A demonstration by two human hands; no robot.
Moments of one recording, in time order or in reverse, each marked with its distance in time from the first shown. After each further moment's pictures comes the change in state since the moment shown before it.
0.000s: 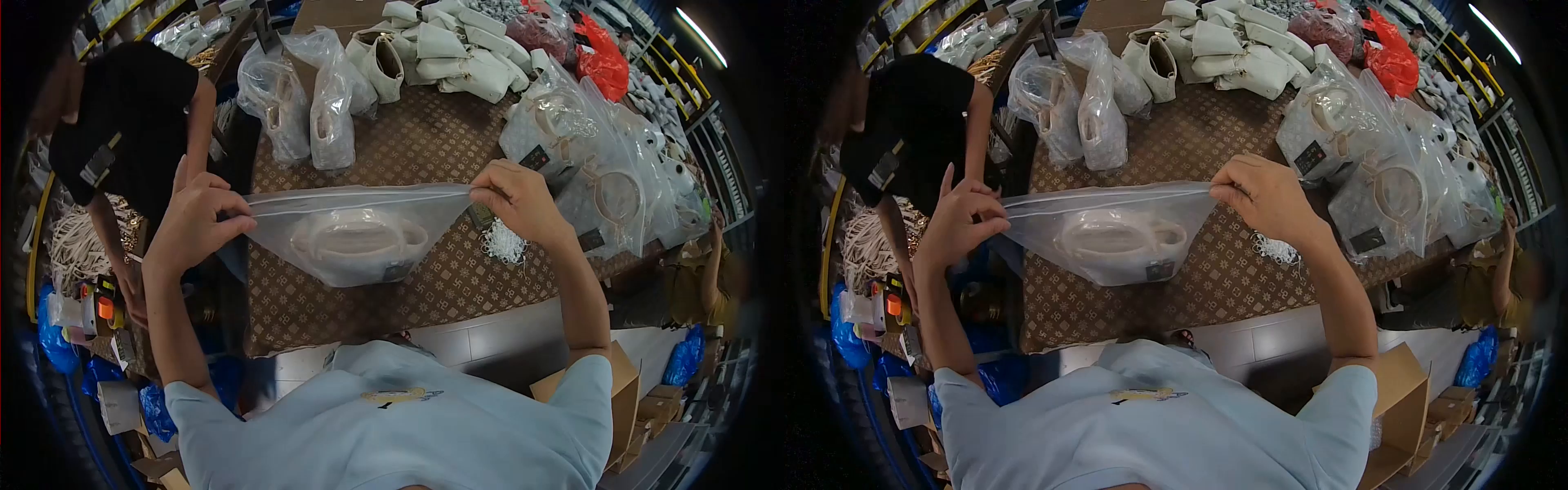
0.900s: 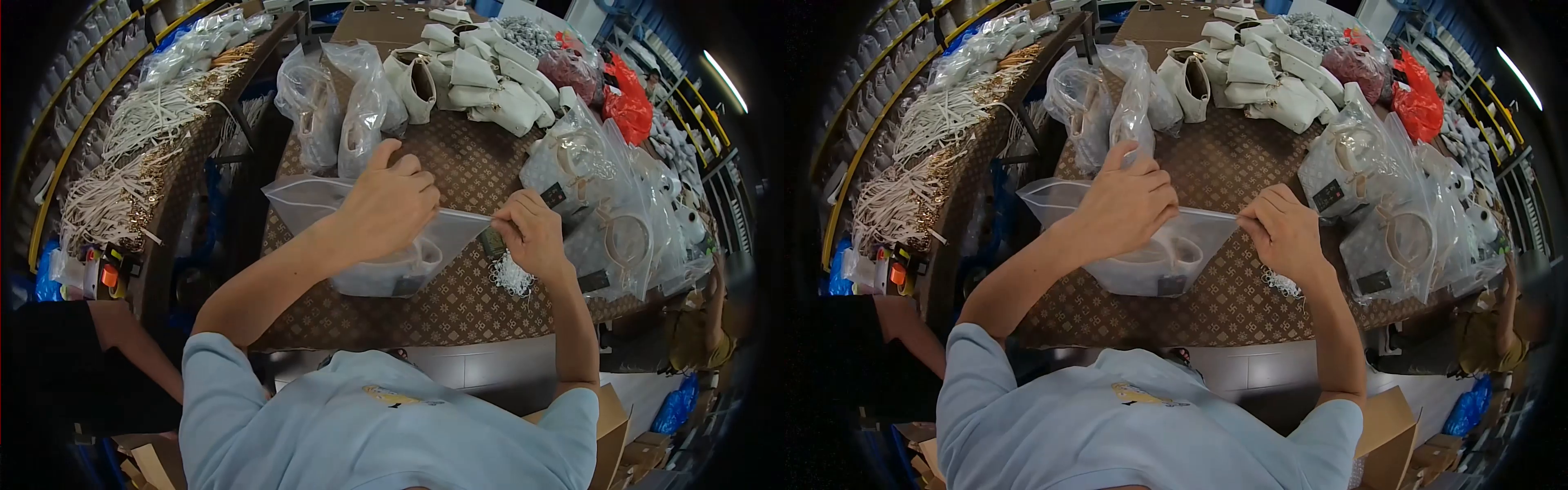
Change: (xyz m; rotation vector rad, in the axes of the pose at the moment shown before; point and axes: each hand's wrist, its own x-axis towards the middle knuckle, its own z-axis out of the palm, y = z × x) left_hand 0.084 0.101 0.088 0.146 0.404 0.592; right_hand -0.003 0.008 0.010 -0.155 0.187 -0.229
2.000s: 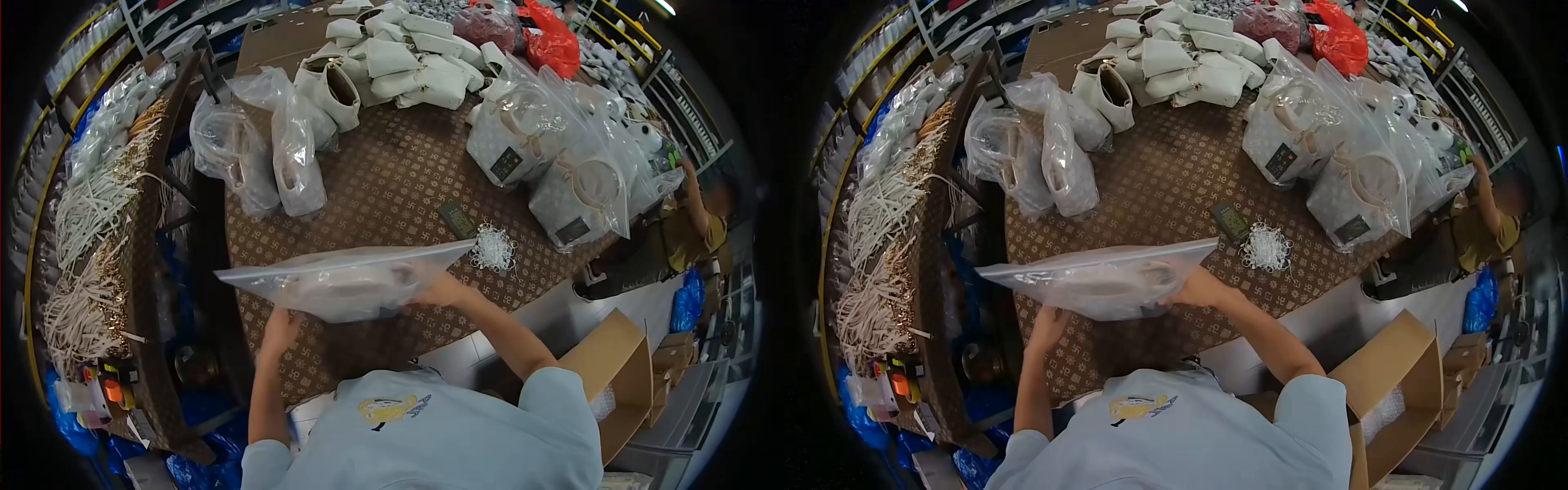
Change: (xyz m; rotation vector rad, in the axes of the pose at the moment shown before) left_hand -0.256 -0.062 0.122 -0.715 -0.268 -0.941; right_hand -0.088 -0.004 0.154 0.782 -0.431 0.552
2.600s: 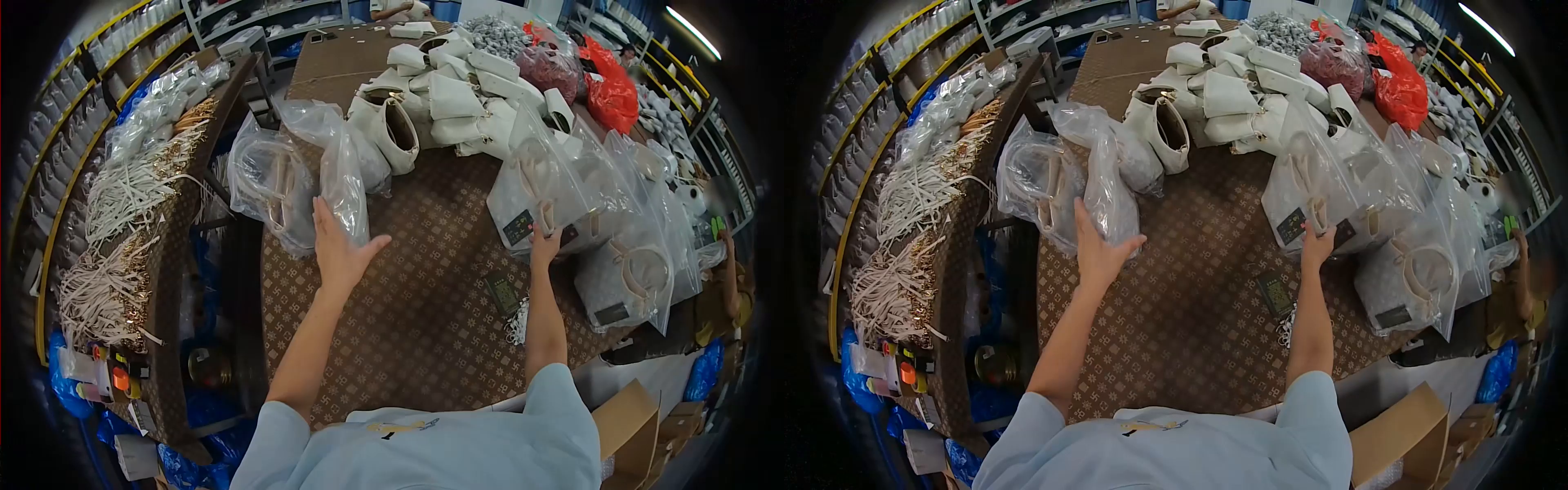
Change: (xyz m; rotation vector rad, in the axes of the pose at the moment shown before) left_hand 0.208 0.148 -0.003 0.161 0.656 0.208; right_hand 0.079 0.163 -0.206 0.002 1.445 0.208
